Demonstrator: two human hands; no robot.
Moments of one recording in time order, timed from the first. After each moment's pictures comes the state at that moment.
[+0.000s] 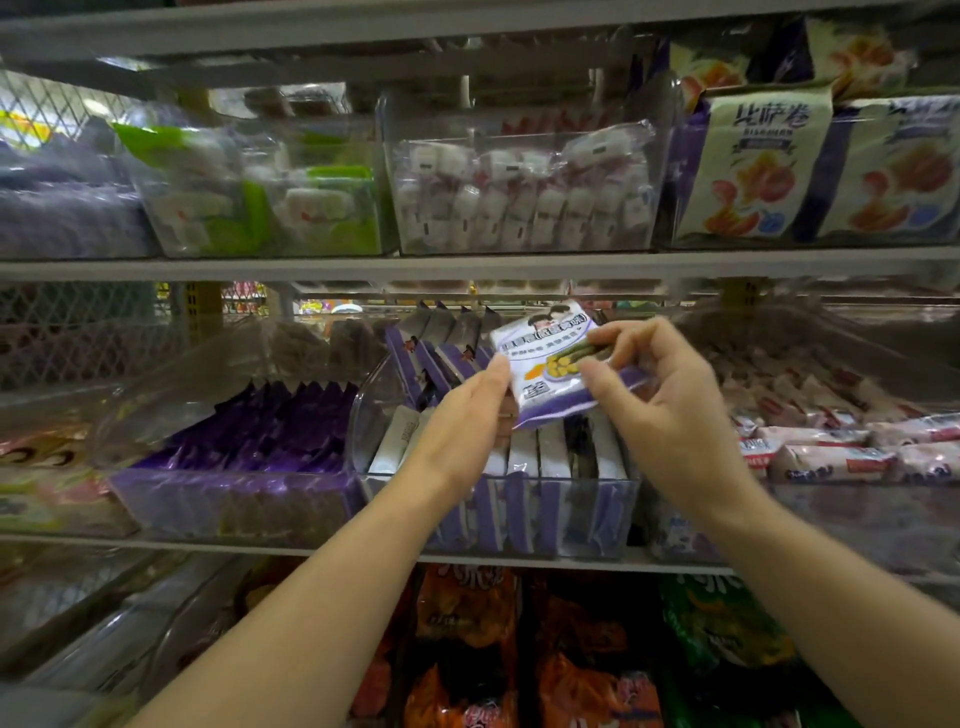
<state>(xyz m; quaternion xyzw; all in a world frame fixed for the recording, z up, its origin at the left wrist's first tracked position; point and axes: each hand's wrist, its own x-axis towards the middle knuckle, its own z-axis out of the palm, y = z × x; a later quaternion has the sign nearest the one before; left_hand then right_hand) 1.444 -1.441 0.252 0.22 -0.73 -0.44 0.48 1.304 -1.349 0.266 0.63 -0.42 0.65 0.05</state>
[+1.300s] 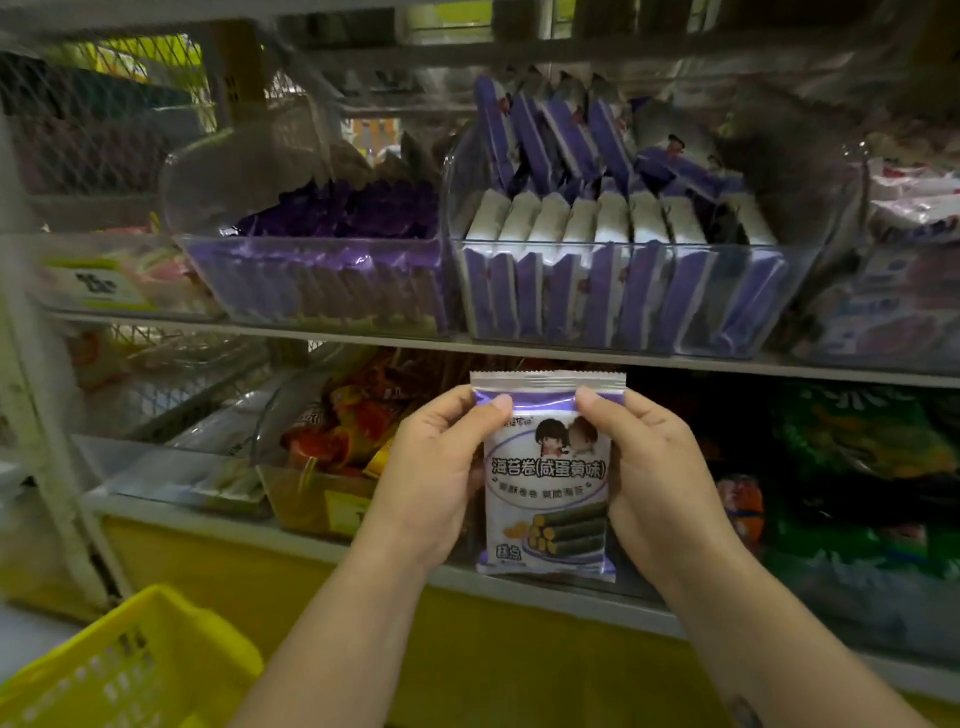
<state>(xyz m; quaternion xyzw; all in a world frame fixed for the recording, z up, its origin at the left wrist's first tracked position) 1.533 -1.407 0.086 0.21 -0.53 -0.63 0.53 1.398 -1.360 0.094 0.42 -0.37 0.70 -0.44</state>
